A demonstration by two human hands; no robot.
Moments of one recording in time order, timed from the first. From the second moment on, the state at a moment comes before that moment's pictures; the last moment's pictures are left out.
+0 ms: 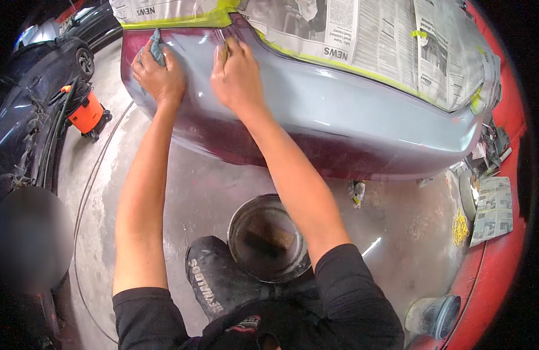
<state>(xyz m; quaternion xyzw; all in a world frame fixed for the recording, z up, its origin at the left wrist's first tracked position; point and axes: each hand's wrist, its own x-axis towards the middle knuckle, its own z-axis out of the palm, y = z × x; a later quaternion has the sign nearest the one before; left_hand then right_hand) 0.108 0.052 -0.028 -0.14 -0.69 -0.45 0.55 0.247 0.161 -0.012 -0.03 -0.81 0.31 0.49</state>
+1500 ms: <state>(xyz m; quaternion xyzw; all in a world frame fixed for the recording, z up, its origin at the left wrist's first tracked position) 0.085 0.048 -0.040 -0.13 -0.68 -0.42 0.59 0.284 0.240 -0.023 0.03 -0.96 0.09 0.28</state>
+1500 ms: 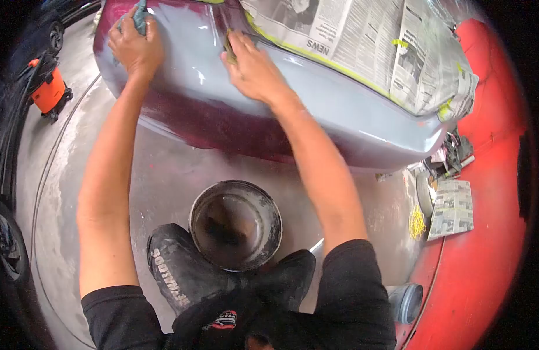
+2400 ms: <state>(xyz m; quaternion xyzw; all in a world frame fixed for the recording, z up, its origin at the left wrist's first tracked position) 0.064 0.041 -0.038 -0.16 -0.71 -0.38 0.57 0.543 0.488 -0.020 -0.28 -0.90 -0.08 0.33</state>
